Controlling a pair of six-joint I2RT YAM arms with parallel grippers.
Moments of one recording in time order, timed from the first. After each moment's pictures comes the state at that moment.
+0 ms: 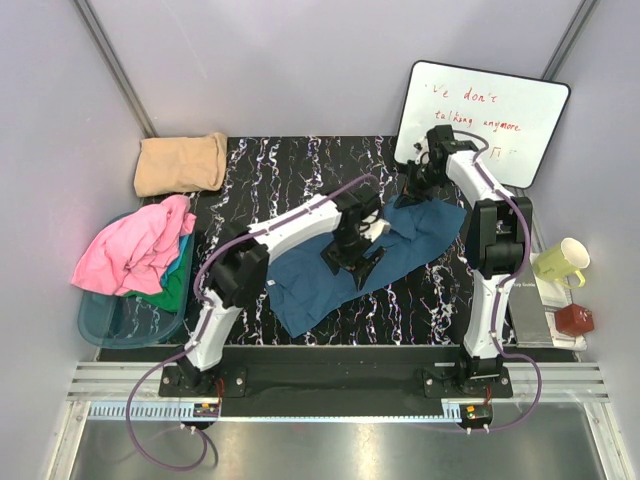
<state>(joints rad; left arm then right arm) -0.82 2.16 1.90 -1.19 0.32 -0.11 0.10 2.15 1.83 -0.88 -0.43 0.33</state>
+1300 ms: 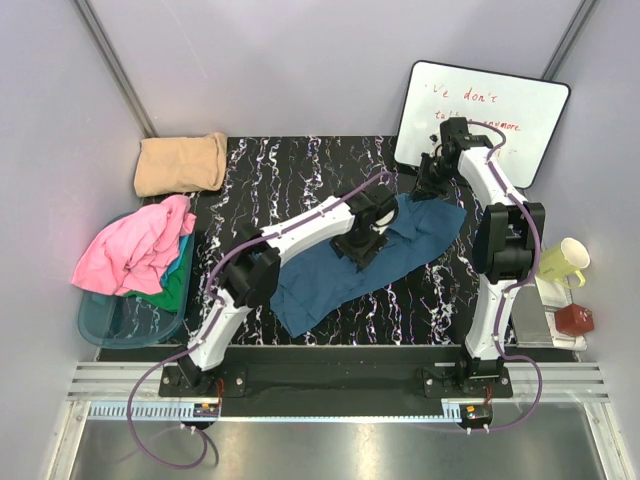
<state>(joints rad) -0.88 2.27 2.05 -1.16 -0.03 -0.18 0.06 2.08 1.85 -0.91 -0.31 0.33</state>
